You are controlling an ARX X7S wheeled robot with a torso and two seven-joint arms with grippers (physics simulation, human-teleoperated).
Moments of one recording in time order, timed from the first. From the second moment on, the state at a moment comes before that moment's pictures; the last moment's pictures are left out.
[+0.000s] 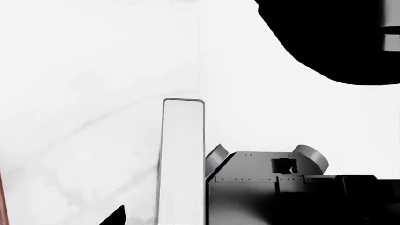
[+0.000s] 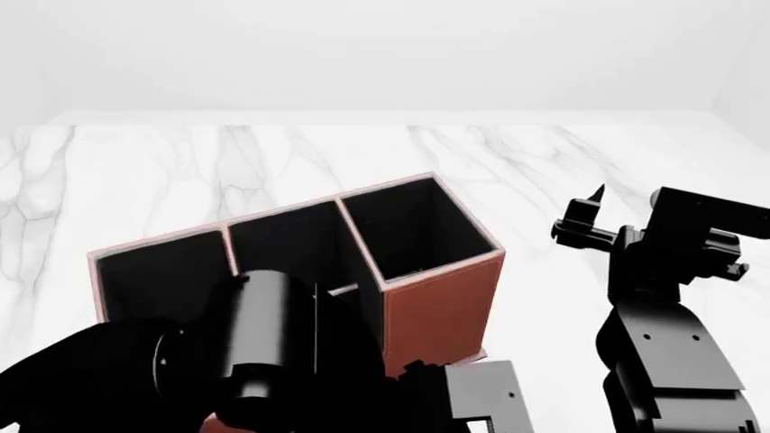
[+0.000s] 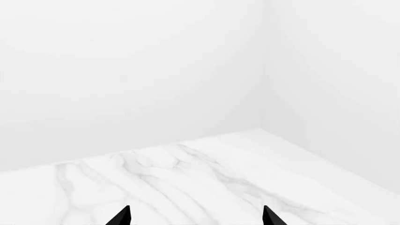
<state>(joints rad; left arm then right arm) -1.21 -0.24 1.15 0.26 -1.29 -1.32 0.19 0.52 0.25 0.05 -0.11 0.21 0.57 0.37</state>
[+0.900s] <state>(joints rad) -1.20 -0.22 1.33 0.05 -1.05 -1.14 0.41 0.51 0.26 0.04 -0.08 0.23 0.54 0.37</state>
